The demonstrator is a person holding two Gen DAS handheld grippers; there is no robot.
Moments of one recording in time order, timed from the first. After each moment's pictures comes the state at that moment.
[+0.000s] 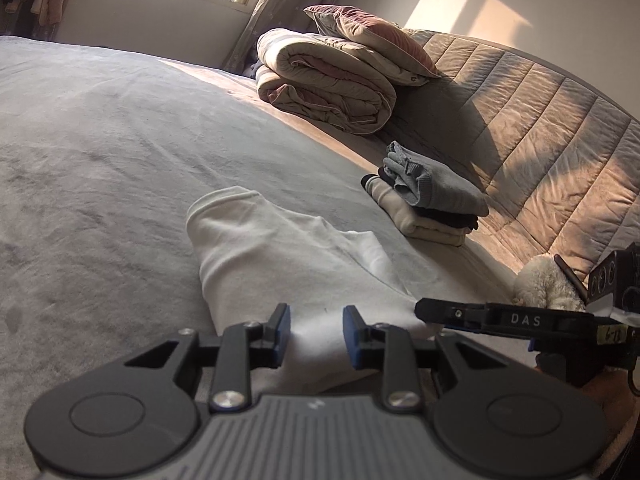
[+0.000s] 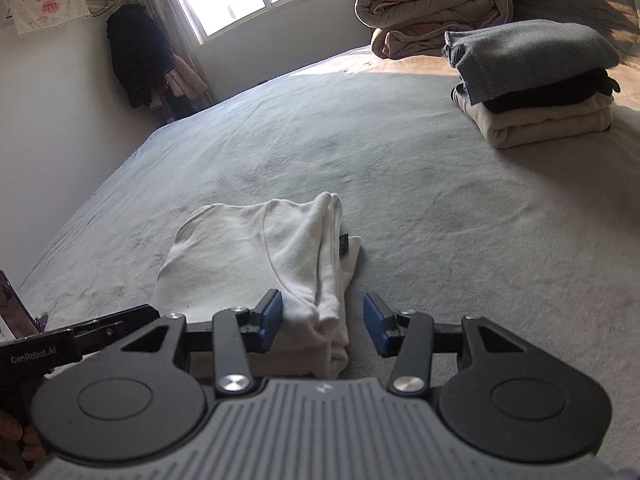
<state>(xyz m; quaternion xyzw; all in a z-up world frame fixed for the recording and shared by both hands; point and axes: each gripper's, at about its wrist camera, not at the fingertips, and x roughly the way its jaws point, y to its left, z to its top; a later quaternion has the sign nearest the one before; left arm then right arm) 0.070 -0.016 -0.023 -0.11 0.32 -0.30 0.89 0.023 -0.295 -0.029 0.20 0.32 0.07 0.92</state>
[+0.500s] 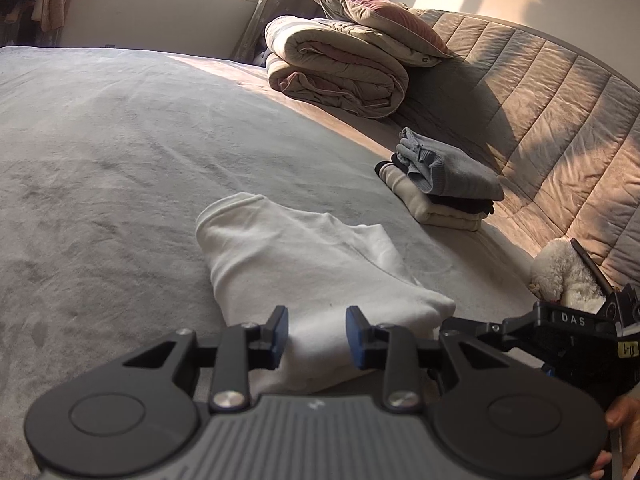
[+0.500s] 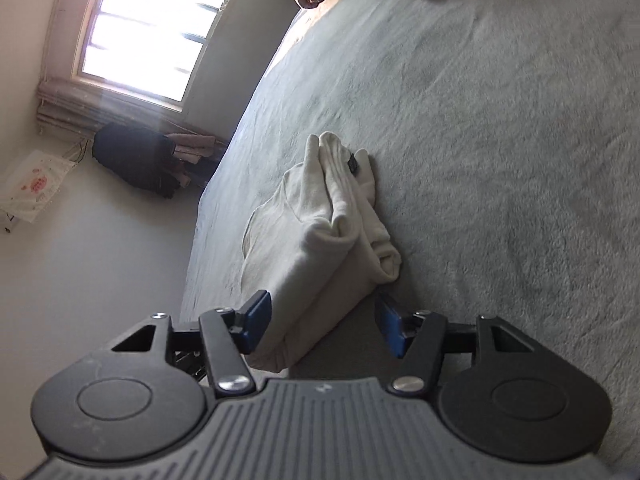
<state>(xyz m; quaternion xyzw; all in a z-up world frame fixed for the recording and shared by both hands) 0.073 -0.026 -0.015 -0.08 0.35 -0.28 0.89 -0.005 -0.313 -0.073 0.51 0.34 0.10 0.78</state>
